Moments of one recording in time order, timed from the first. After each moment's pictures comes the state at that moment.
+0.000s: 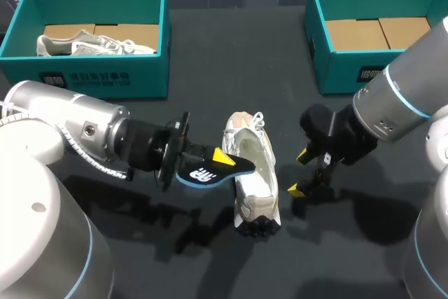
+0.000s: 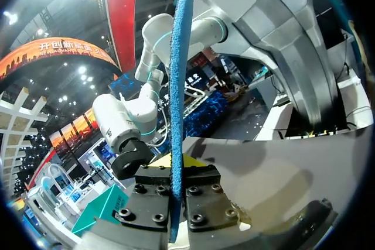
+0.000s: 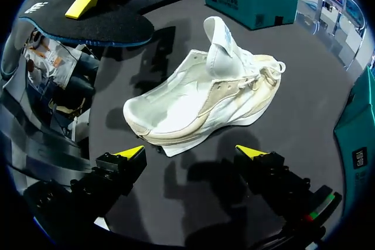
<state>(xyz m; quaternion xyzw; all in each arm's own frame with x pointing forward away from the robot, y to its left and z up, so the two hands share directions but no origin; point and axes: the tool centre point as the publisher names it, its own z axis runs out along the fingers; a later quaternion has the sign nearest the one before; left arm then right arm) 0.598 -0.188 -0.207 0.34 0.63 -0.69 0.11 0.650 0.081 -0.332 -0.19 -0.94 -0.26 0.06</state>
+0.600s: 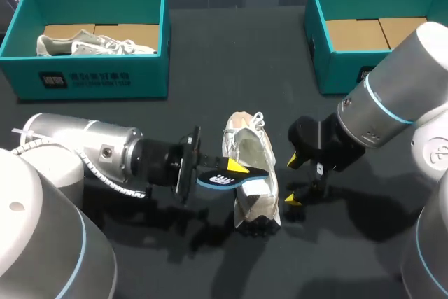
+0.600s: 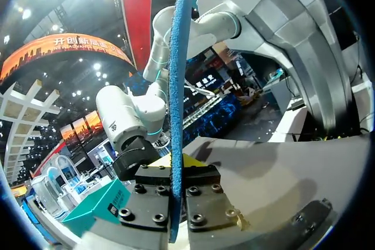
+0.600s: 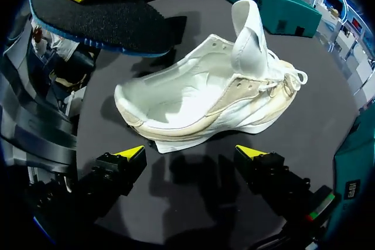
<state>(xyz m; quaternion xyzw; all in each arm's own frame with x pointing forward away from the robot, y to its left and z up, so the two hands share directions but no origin) 0.598 -0.213 -0.233 0.29 0.63 -0.71 0.13 0.651 0.089 -0.359 -0.10 -0.96 -0.24 0.04</state>
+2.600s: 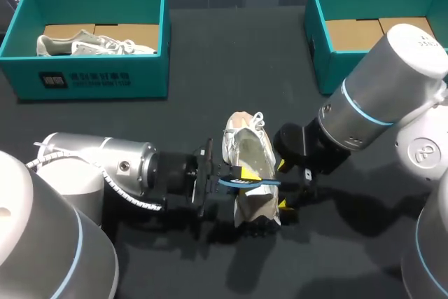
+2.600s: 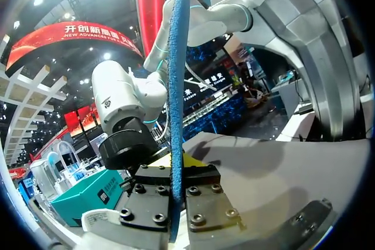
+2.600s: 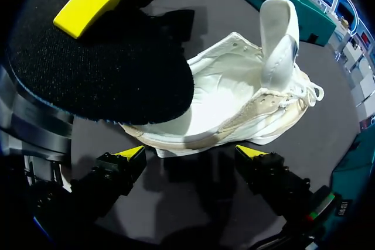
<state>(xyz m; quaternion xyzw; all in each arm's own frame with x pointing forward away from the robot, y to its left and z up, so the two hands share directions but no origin) 0.603 -0.236 -0.269 0.23 0.65 -0.71 0.12 0.648 0.104 -0.370 -0.06 -0.97 -0.21 0.03</state>
